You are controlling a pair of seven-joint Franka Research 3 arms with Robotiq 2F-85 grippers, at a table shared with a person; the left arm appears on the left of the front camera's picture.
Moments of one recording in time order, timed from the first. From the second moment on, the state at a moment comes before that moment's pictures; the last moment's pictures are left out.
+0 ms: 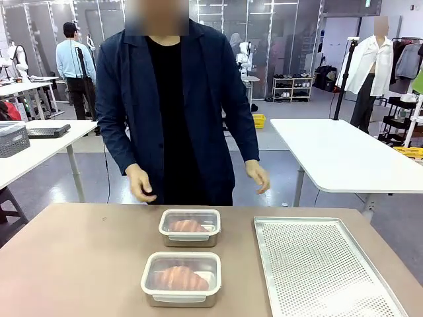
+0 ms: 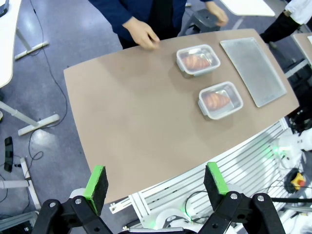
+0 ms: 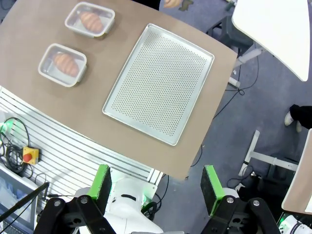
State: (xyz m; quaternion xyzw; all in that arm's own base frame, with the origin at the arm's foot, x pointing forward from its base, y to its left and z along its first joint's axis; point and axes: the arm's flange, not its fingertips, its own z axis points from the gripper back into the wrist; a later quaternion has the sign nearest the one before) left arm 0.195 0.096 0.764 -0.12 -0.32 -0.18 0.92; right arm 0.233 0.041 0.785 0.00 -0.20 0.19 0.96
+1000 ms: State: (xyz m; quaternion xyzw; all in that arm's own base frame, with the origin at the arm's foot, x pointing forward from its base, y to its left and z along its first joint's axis) left arm 0.195 0.096 0.764 -0.12 -0.32 -0.18 0.92; right arm 0.233 0.041 0.785 0.00 -0.20 0.19 0.96
